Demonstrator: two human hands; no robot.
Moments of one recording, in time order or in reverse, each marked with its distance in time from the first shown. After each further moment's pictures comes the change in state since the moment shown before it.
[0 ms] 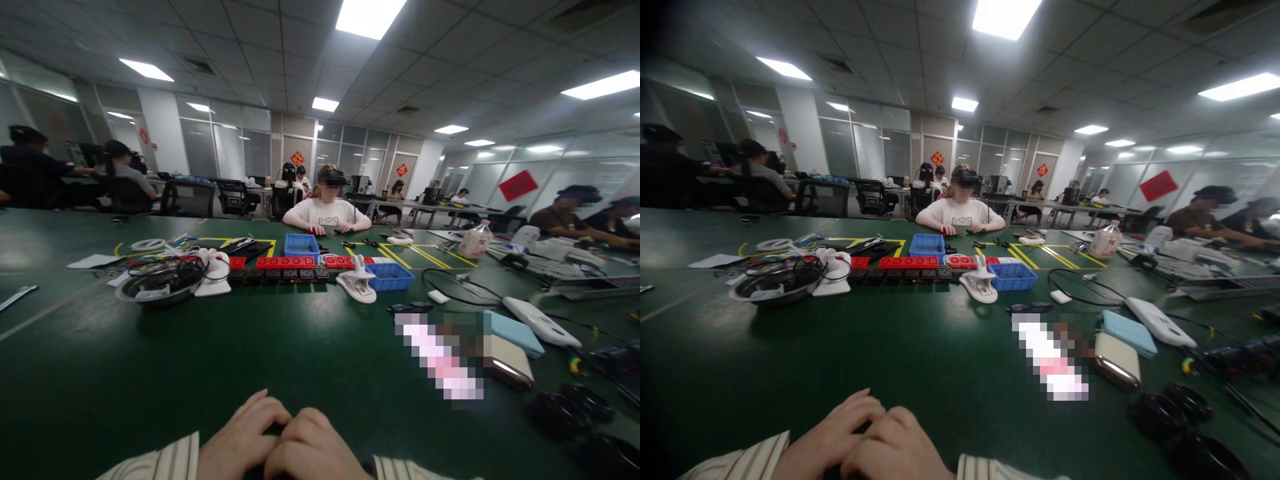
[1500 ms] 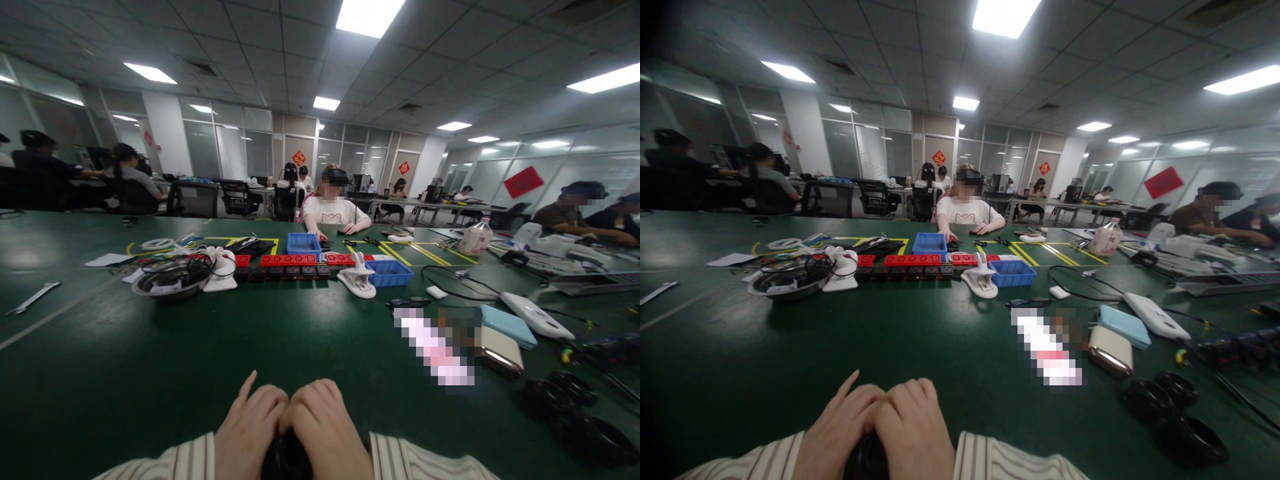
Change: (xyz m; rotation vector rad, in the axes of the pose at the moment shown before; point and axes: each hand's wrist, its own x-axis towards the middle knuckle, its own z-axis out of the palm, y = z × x) left_hand -0.009 0.017 0.018 0.217 0.231 -0.091; right_hand 0.004 -0.014 -0.010 -0.013 0.131 0.230
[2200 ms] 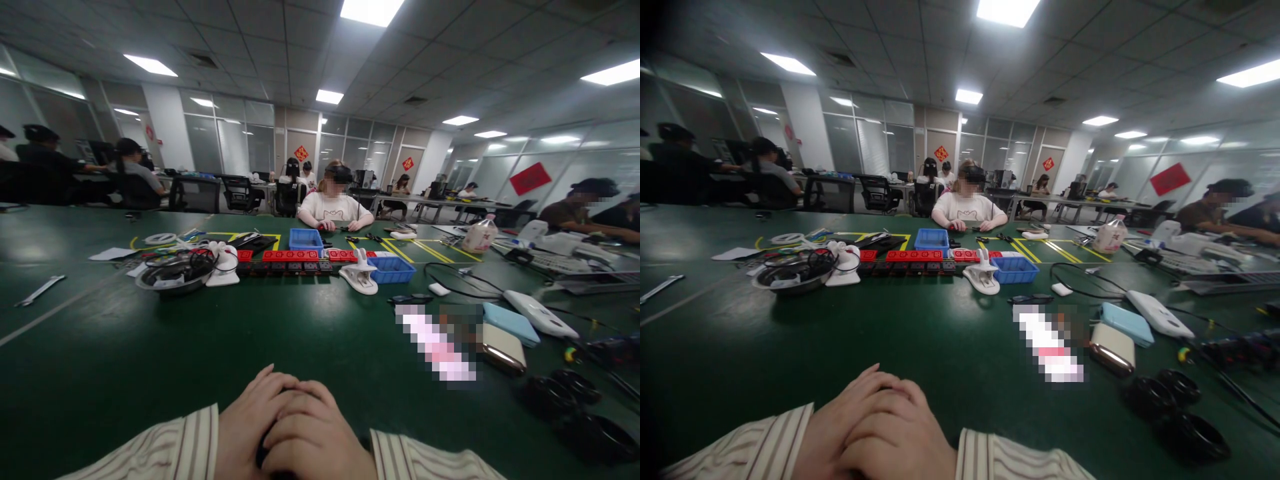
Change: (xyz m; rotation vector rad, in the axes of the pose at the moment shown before) left_hand 0.010 -0.011 -0.017 -0.171 -0.152 0.103; right_hand 0.006 -0.001 -0.009 0.156 -0.102 -0.303
